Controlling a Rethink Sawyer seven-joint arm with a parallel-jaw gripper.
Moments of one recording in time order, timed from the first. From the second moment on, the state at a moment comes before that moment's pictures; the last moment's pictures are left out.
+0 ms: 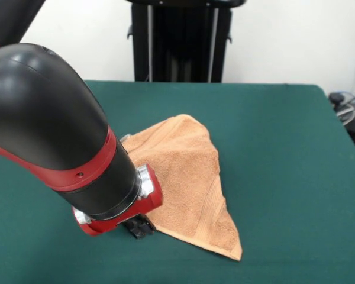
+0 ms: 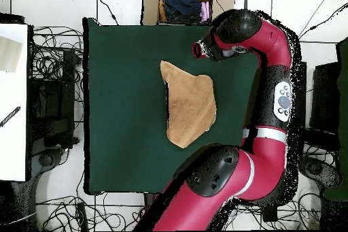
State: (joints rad) arm -0.51 -0.05 0.55 0.52 -0.28 1.46 1.13
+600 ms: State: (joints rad) arm -0.51 -0.06 0.55 0.52 -0.28 1.46 1.13
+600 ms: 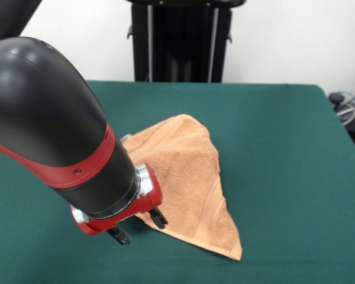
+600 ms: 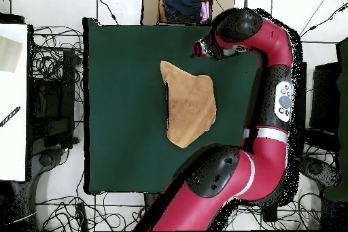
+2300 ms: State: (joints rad) arm -0.53 0.11 0.56 0.47 -0.26 1.69 1.13
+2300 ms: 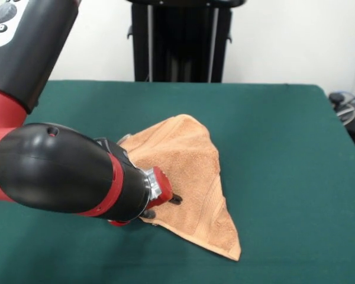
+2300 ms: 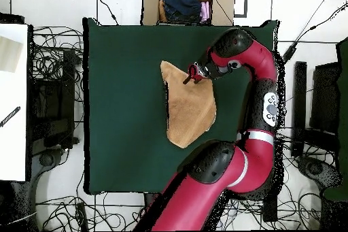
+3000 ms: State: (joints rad) arm -0.53 0.13 0.57 0.41 -0.26 1.73 1.13
